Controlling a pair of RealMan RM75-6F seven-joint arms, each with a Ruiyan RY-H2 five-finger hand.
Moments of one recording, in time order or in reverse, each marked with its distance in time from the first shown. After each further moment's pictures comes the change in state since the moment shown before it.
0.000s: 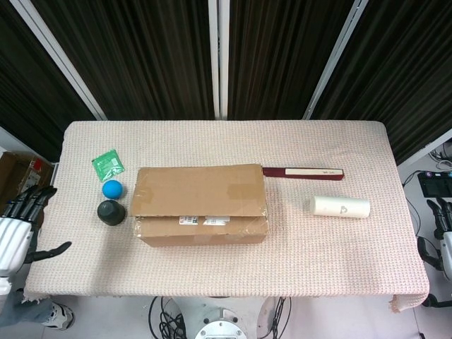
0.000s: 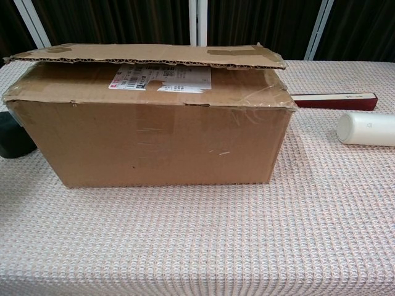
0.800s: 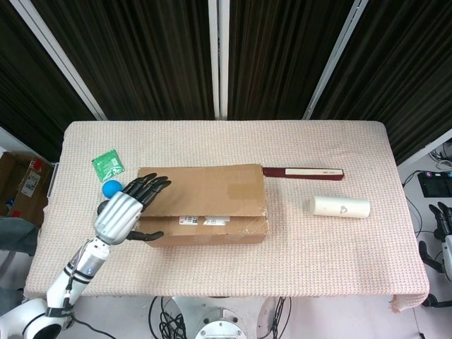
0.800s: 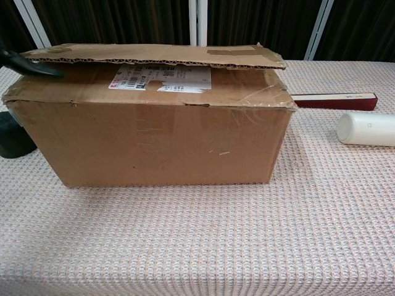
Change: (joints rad) left arm -0.348 -0.276 -0.120 -0.093 -0.066 -0.362 0.141; right arm -0.009 -0.052 -0.007 0.106 0.016 -0.022 0.085
